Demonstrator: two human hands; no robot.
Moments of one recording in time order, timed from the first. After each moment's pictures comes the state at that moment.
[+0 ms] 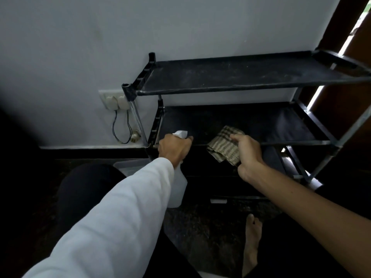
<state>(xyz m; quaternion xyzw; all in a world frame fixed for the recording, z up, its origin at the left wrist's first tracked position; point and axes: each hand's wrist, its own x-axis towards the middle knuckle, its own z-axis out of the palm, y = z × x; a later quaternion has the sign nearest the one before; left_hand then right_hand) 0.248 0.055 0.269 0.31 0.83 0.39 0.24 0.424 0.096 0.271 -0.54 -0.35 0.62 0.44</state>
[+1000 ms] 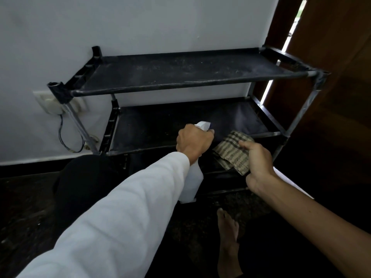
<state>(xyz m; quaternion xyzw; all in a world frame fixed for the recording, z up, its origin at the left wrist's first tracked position) 0.377 0.127 0.272 0.43 0.76 0.39 0.29 0.530 0.096 0.263 -0.57 -0.30 0.56 0.52</state>
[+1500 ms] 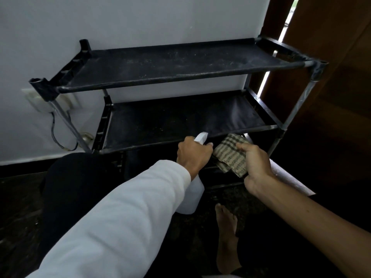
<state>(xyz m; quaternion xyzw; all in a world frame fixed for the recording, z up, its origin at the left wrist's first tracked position) 0.397 0.105 0.233 0.44 0.75 0.38 0.31 0.541 0.096 0.242 -0.58 -0.29 0.56 0.51</state>
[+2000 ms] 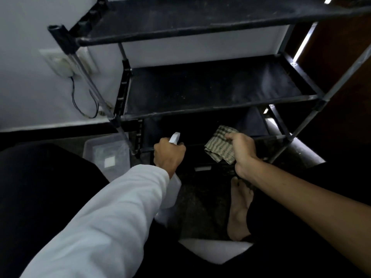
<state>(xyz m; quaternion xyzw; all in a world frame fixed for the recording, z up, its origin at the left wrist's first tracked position) 0.297 0.040 0.160 0.34 0.84 0.32 0.26 0.472 0.086 0.178 -0.64 -0.31 0.57 0.41</state>
